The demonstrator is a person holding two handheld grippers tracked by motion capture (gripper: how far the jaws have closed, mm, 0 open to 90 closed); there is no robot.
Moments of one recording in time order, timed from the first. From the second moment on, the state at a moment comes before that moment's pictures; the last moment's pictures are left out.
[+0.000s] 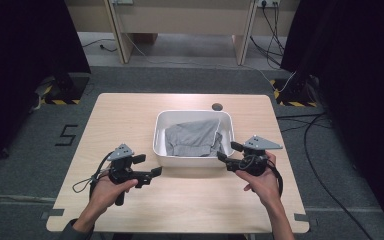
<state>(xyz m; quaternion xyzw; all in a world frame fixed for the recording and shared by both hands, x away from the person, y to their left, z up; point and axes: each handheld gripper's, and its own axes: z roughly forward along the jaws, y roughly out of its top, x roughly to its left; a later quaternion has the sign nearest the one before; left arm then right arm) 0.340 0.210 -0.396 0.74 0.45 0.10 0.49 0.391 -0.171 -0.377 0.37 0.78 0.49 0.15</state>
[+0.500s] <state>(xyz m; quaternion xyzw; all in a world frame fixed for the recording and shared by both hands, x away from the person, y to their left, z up) 0.324 0.214 -0.401 0.74 0.45 0.11 0.50 0.372 -0.179 -0.391 0.38 0.77 0.50 0.14</state>
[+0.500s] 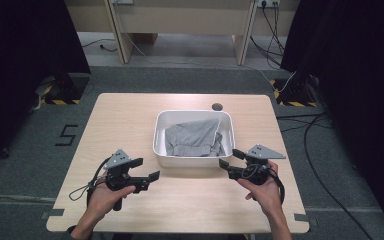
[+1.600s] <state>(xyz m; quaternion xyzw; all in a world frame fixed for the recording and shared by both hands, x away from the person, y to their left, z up) 0.291 0.237 -0.463 0.75 0.47 0.09 0.46 0.341 -0.193 -0.435 0.41 0.78 0.46 0.12</state>
